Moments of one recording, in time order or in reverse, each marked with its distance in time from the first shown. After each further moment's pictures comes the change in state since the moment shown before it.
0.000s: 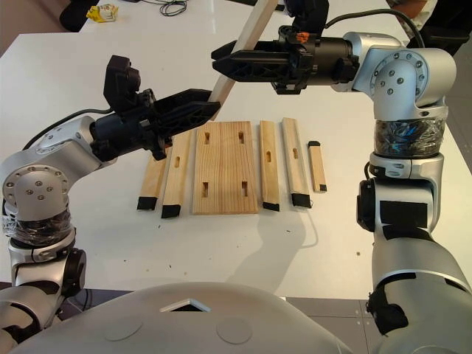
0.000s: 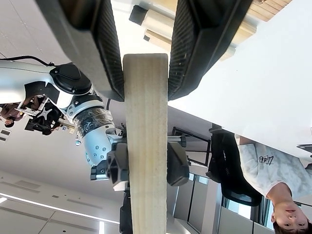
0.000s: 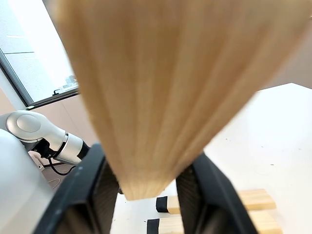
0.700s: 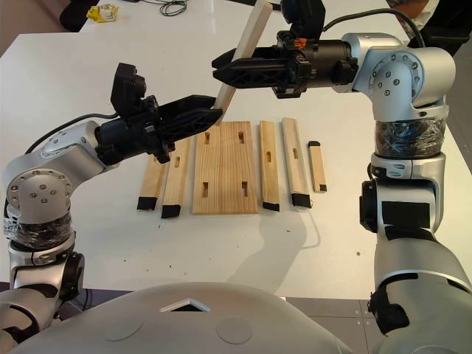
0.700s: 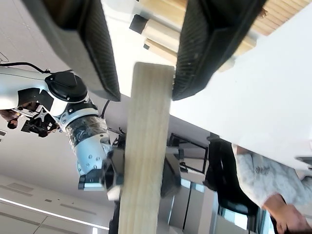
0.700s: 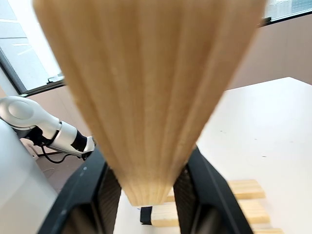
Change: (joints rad) left arm 0.022 0.015 -0.023 0.003 -0.005 0.010 0.029; right arm 0.002 -0.025 0.038 -0.004 -0.072 -0.058 0.035
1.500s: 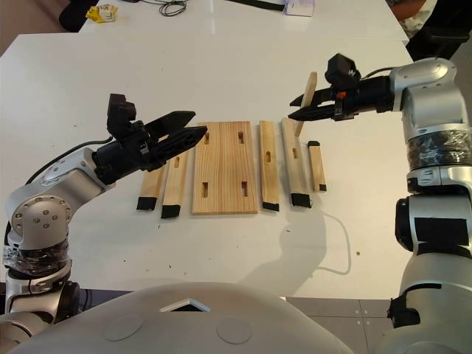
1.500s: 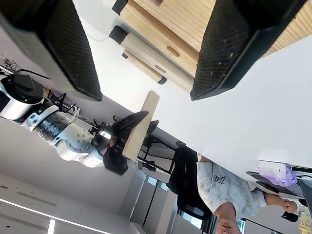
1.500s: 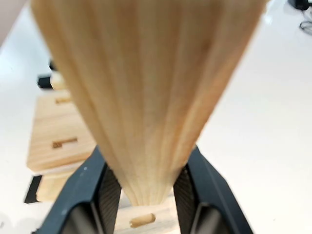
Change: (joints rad) left arm 0.209 -0.003 0.039 -0.051 0.055 -0.082 0.058; right arm 0.116 -0.197 0.153 0.442 -0.546 -0.773 0.185
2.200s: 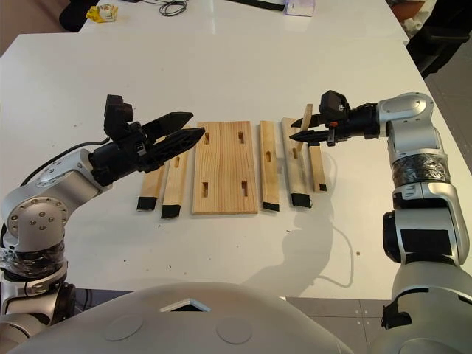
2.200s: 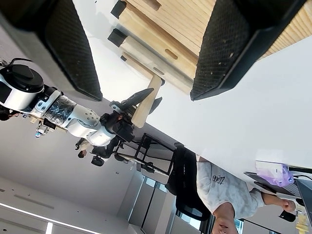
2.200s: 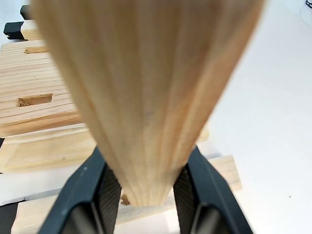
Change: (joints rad) left arm 0.009 0.023 0.008 -0.008 -0.013 -0.001 0.000; right arm 0.097 0.050 -0.040 0.140 -0.082 -0.247 -0.042
